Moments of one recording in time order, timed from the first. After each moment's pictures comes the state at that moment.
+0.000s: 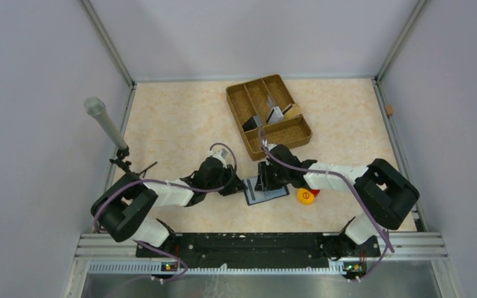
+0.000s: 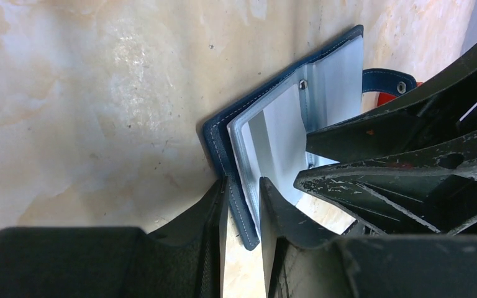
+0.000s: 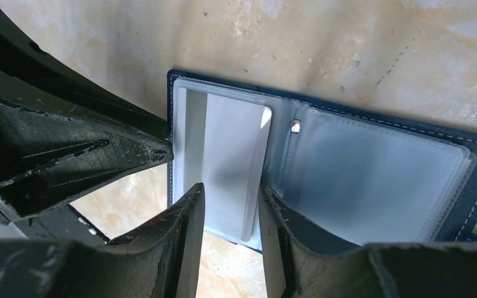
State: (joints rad) left arm -0.71 1.45 0.41 0.37 0.22 -0.96; right arm 0.81 1.55 0.72 -0.05 -0.19 0.60
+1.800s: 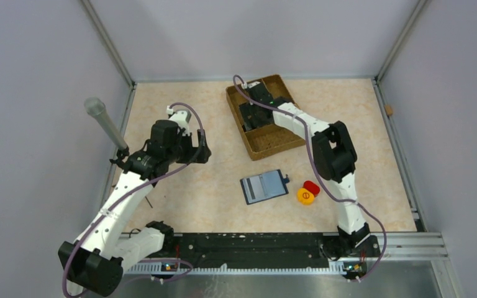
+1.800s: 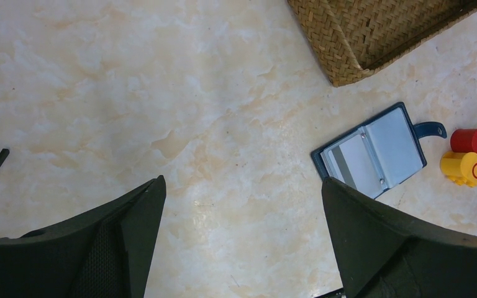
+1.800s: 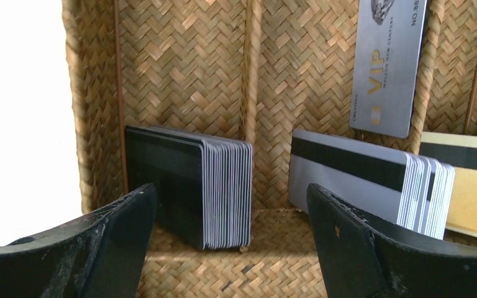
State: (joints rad) left arm -0.35 0.99 0.95 -0.63 0.05 -0.28; right arm 0.61 2.19 1.83 -0.52 0.19 0.13
